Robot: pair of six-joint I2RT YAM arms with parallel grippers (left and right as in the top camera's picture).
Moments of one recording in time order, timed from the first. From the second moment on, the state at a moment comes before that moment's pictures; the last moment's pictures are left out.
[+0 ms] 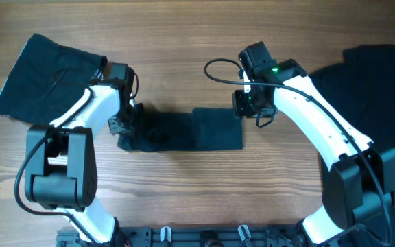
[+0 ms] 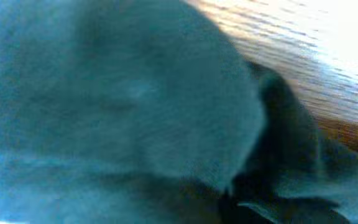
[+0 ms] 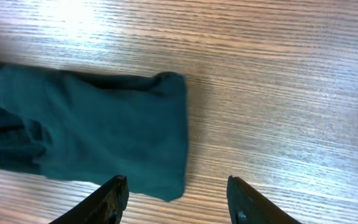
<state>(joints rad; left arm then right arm) -0.11 1.87 1.12 -0.83 0.07 -0.39 0.39 1.76 1.36 -1.02 -0.07 0.31</state>
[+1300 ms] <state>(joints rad) -0.32 1.71 1.45 -0.98 0.19 -0.51 0.17 1.76 1.34 -1.03 -0.43 0.04</state>
